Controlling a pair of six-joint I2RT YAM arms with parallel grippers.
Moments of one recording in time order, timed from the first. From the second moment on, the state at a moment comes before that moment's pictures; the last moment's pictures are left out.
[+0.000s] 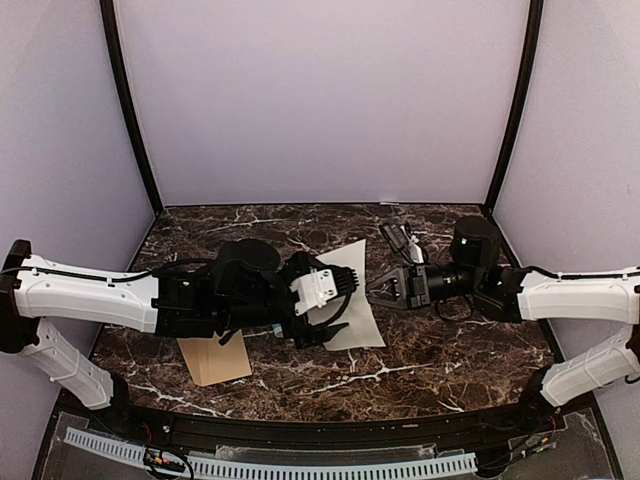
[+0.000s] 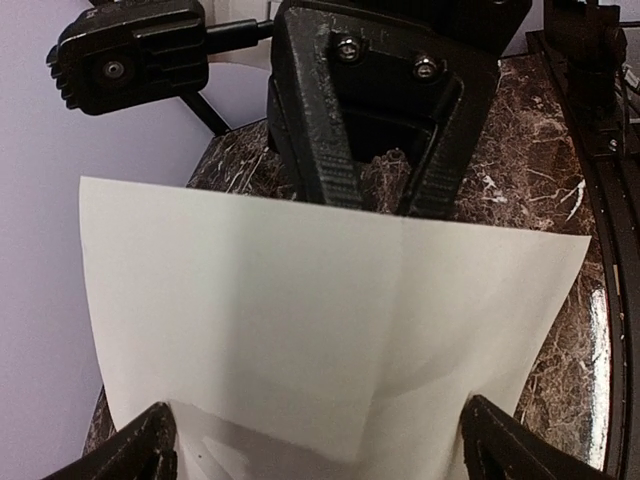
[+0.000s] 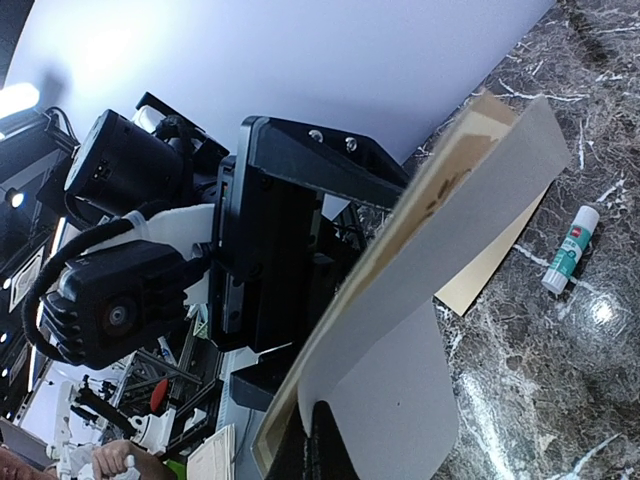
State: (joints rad) left arm -1.21 1.43 1.00 0.00 -0.19 0.47; right arm 0.78 1.26 0.66 0.45 -0.90 0.74
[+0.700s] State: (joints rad) left arm -1.21 1.46 1.00 0.07 -0.11 0.50; right arm 0.79 1.23 0.67 0.46 -0.97 0.79
